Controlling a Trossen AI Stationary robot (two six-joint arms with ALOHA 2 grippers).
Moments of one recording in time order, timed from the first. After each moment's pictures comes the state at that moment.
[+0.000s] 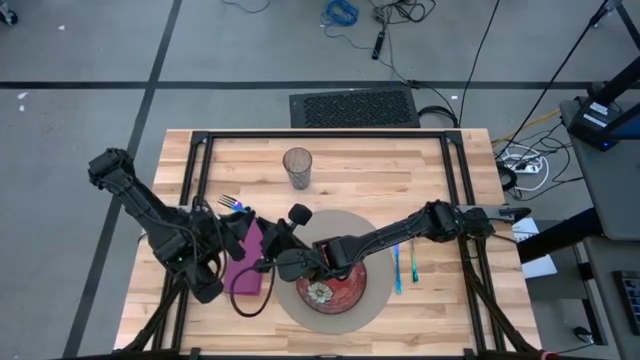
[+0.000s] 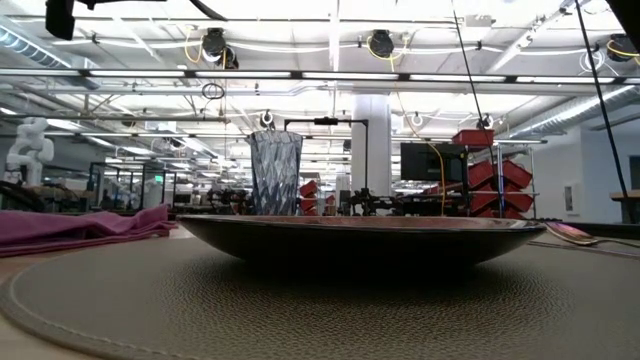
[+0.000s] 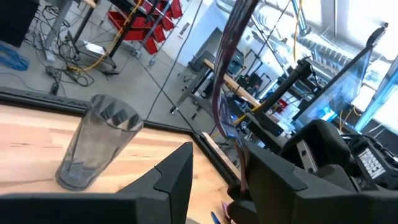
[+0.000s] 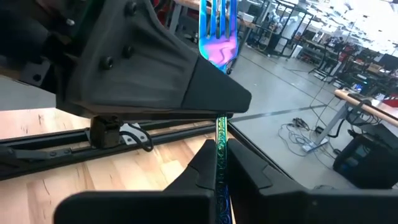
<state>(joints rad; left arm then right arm) -0.80 1.18 0.85 -0.74 -1.57 -1.77 0.32 2.31 2.13 -0.12 1.01 -0.04</state>
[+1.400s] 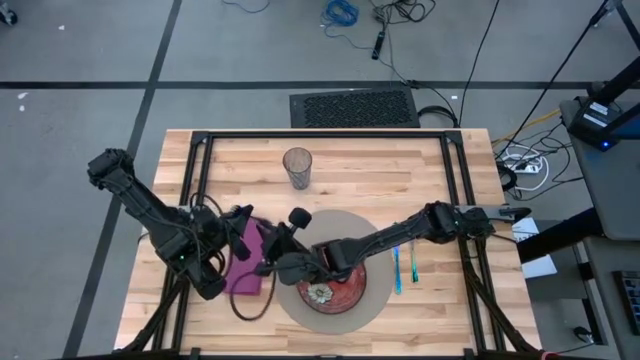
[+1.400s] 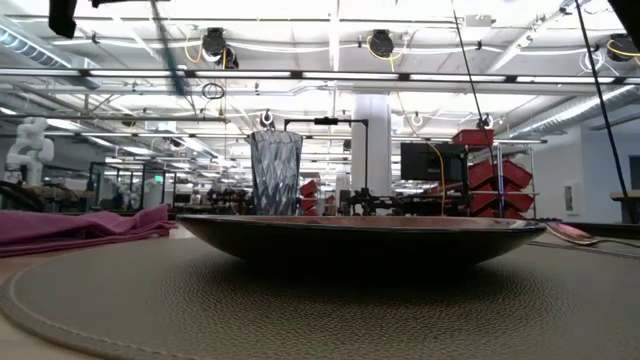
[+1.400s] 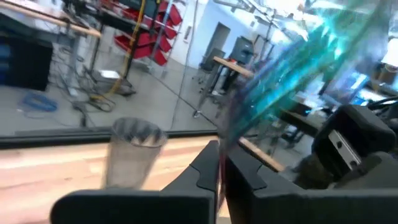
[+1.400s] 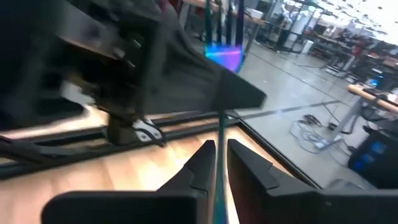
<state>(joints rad) -0.79 1.18 0.85 -0.81 -1.57 -1.57 0.33 2.32 2.14 -0.15 0.99 0.02</state>
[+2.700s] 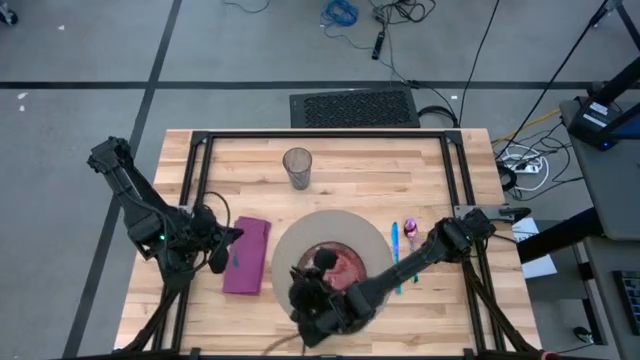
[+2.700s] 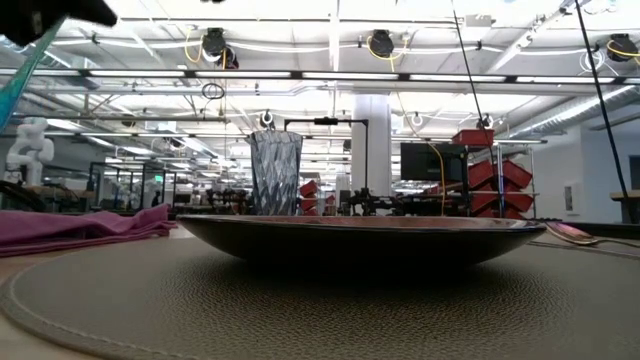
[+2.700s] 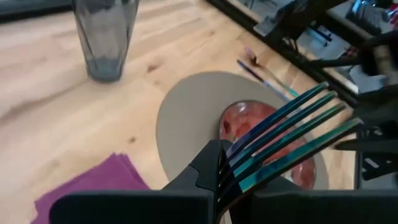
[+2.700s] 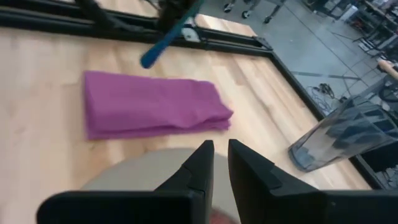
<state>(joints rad) -0.91 0.94 0.83 -0.97 -0.98 -1.46 0.54 2.32 2.13 -0.77 1.00 0.42</state>
